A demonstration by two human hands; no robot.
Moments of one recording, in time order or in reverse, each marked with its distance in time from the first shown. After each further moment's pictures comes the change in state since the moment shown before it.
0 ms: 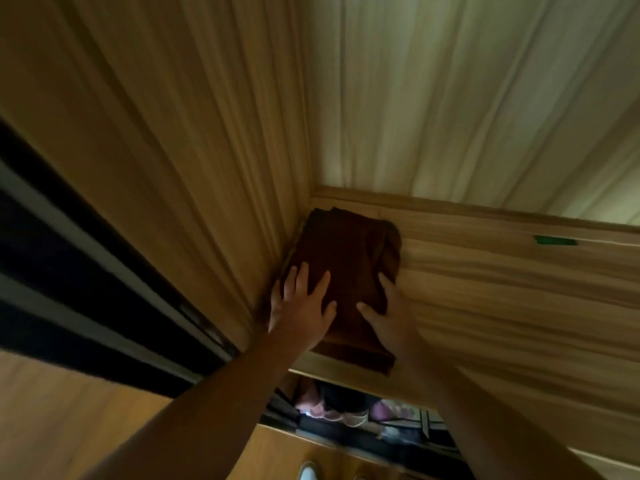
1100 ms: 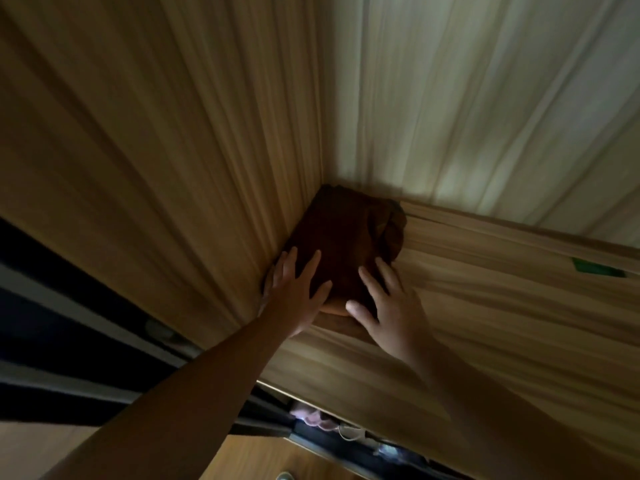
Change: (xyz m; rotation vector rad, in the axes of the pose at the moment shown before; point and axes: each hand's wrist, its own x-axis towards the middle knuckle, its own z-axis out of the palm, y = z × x) left_hand 0.056 -0.017 0.001 -0.273 0.080 -0.128; right_hand 0.063 0.007 -0.009 -0.707 0.053 -0.583
